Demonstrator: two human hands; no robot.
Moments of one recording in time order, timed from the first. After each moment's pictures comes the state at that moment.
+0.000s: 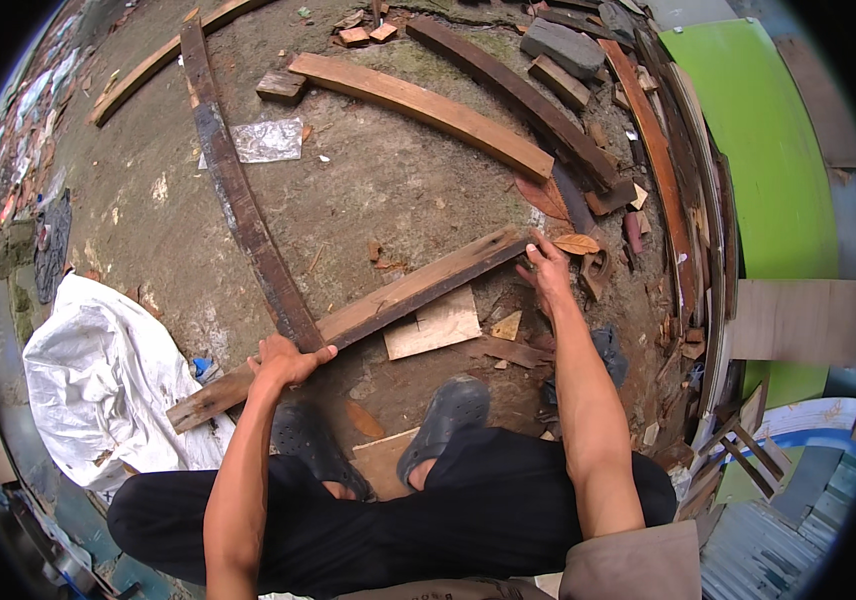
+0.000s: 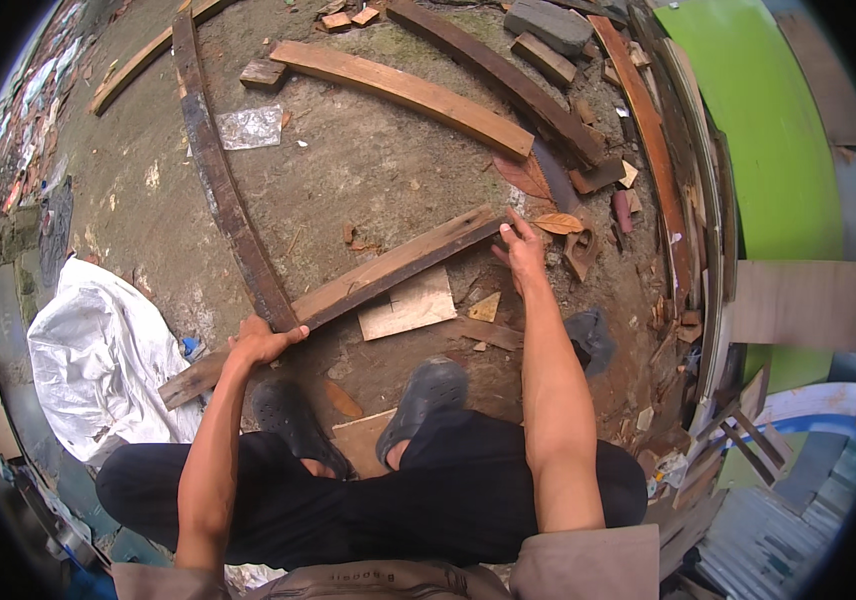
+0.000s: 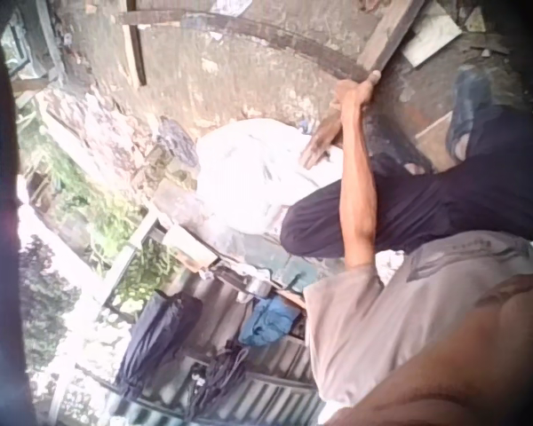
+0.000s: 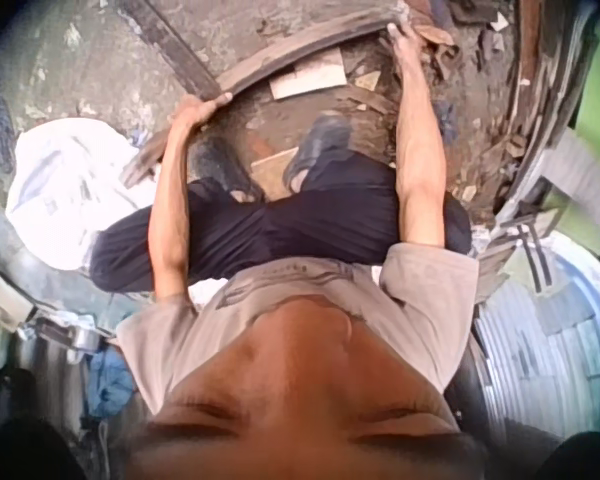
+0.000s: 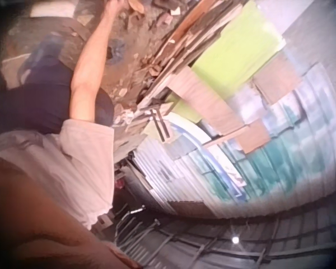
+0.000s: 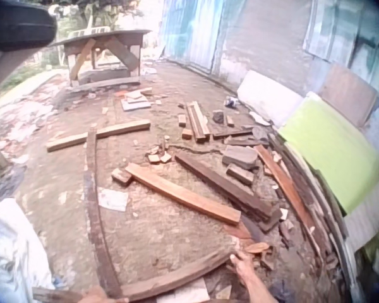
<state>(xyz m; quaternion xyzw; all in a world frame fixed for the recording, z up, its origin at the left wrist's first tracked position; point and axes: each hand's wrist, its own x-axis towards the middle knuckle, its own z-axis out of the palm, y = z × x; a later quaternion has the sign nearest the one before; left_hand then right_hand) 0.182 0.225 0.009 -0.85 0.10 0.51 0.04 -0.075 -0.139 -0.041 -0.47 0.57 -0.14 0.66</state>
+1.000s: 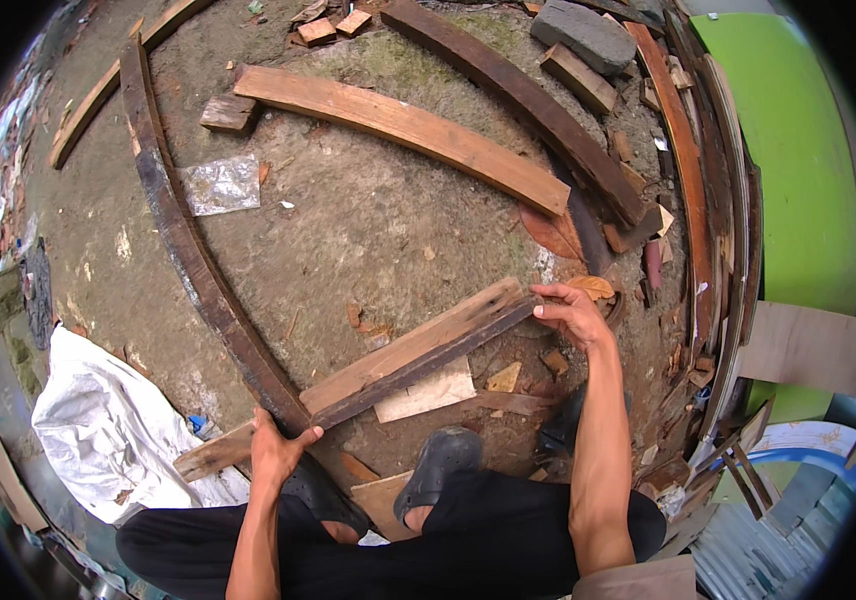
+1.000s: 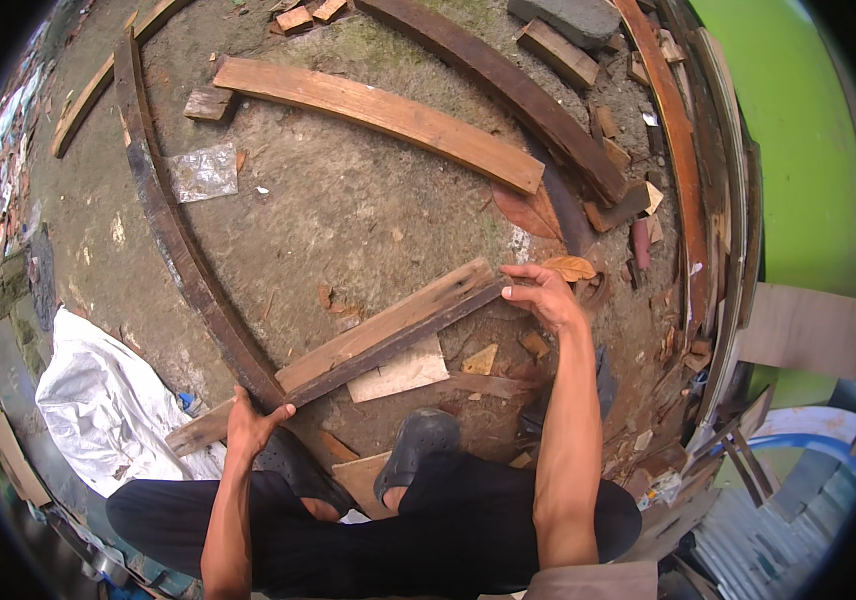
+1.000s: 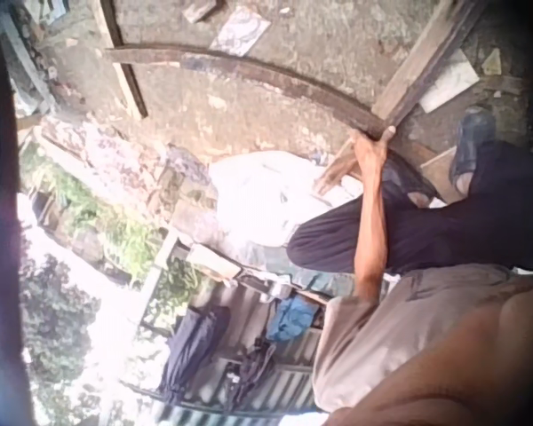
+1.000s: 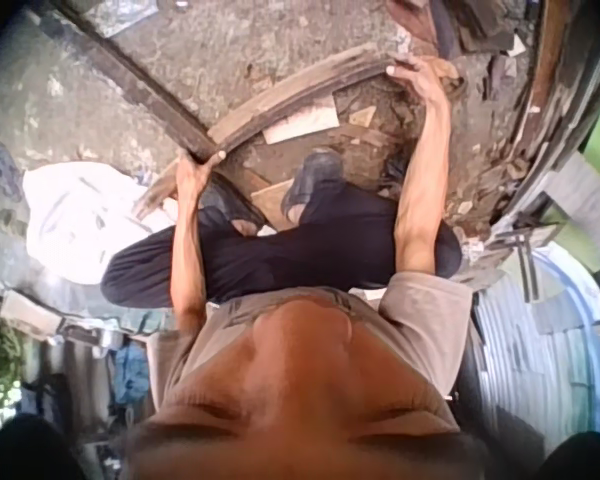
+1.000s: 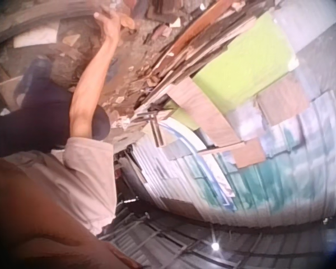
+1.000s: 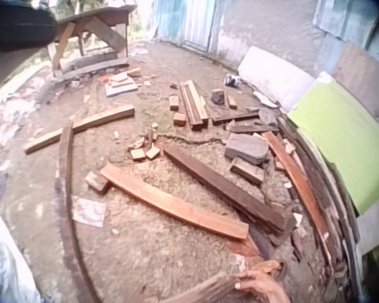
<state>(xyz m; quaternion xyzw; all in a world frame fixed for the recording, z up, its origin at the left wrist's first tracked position) 0.168 0.219 0.023 -0.89 0.05 0.45 -0.10 -0.086 -0.219 -0.038 -0.41 0.52 0.06 0.75</state>
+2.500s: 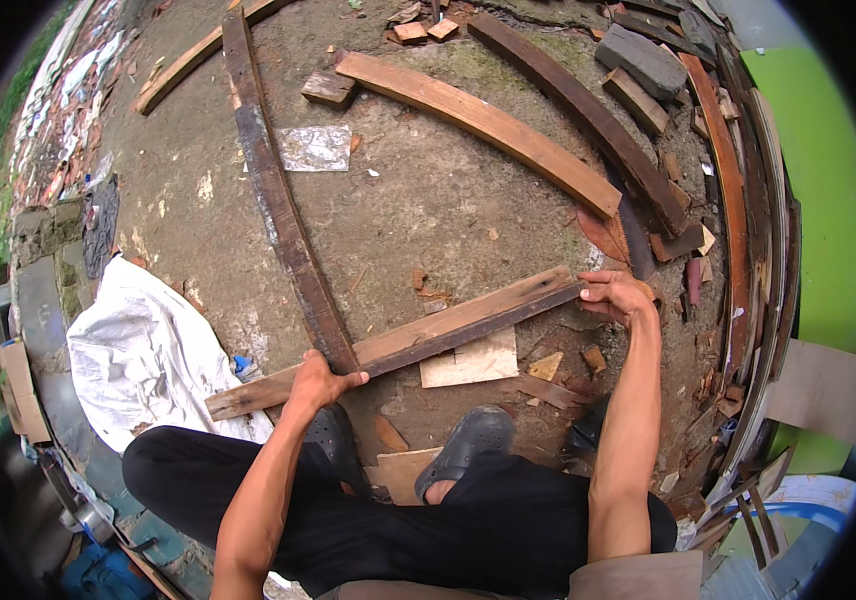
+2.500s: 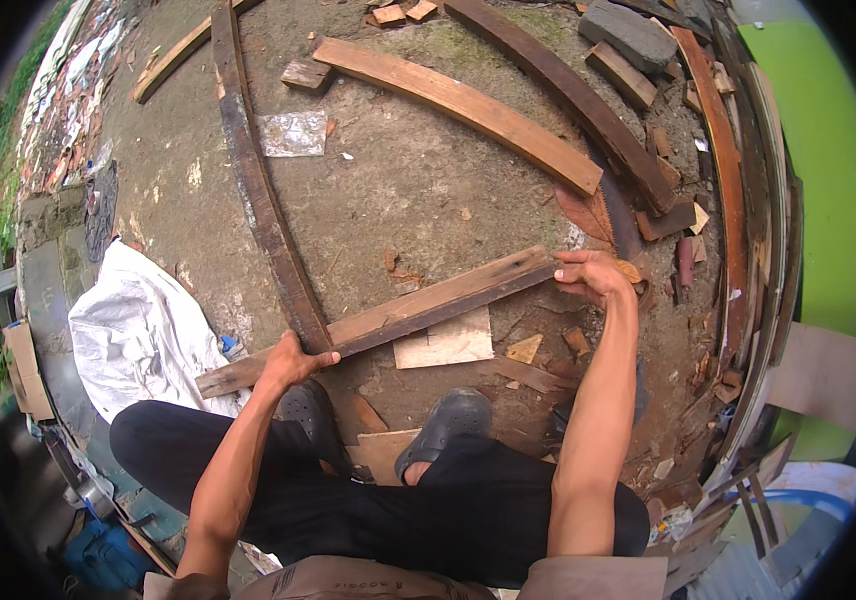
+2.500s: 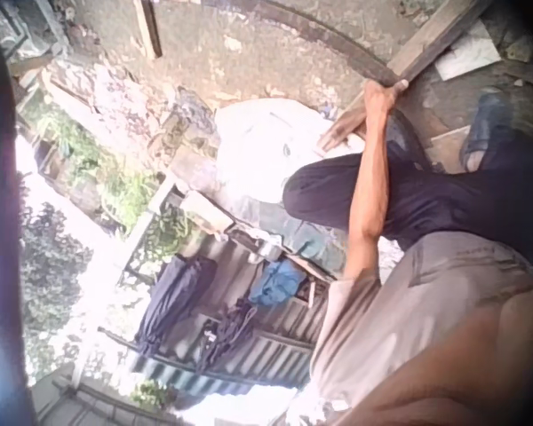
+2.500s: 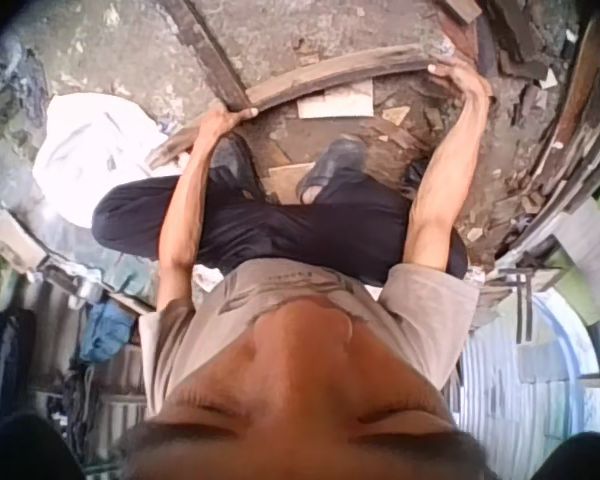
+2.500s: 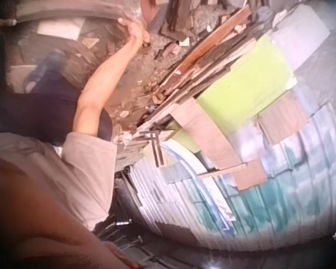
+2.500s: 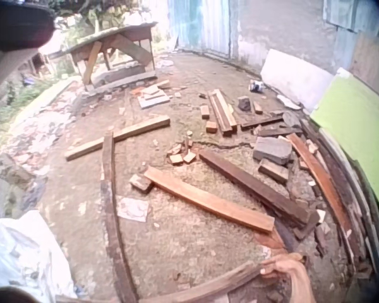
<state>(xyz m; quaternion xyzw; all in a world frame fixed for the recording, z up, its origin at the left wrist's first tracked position) 0.186 0.214 0.017 -0.87 0.08 0.49 -0.01 -0.064 -0.240 -0.031 -0.44 0.54 0.17 0.69</state>
